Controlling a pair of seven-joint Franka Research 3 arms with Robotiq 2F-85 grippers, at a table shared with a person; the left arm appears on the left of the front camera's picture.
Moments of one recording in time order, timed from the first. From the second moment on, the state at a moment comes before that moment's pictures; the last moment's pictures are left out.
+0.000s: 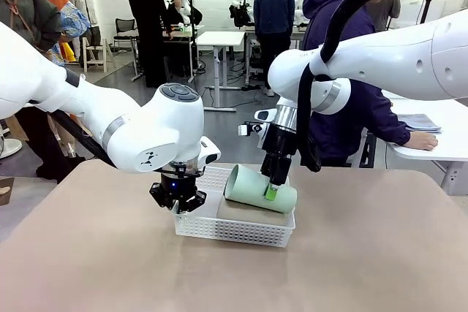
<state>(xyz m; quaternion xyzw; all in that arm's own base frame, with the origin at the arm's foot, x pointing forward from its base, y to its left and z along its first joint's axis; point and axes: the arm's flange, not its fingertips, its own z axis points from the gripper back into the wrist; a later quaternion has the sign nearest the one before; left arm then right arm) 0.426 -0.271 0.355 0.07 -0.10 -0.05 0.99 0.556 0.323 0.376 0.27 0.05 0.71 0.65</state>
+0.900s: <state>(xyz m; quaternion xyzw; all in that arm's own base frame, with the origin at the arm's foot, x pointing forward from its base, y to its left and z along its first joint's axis) 0.426 -0.271 0.355 0.07 -0.10 -0.05 0.99 0.573 0.212 0.514 0.33 -0.16 0.66 0.65</state>
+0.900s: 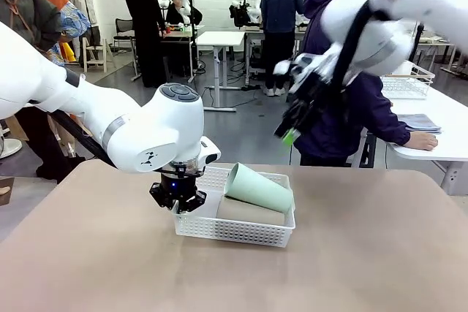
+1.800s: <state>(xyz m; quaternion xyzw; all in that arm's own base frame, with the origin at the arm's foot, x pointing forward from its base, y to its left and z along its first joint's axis) 0.426 -0.271 0.355 0.07 -0.10 -0.05 0.99 0.402 -0.050 0.460 0.36 -0.38 0.54 0.66</state>
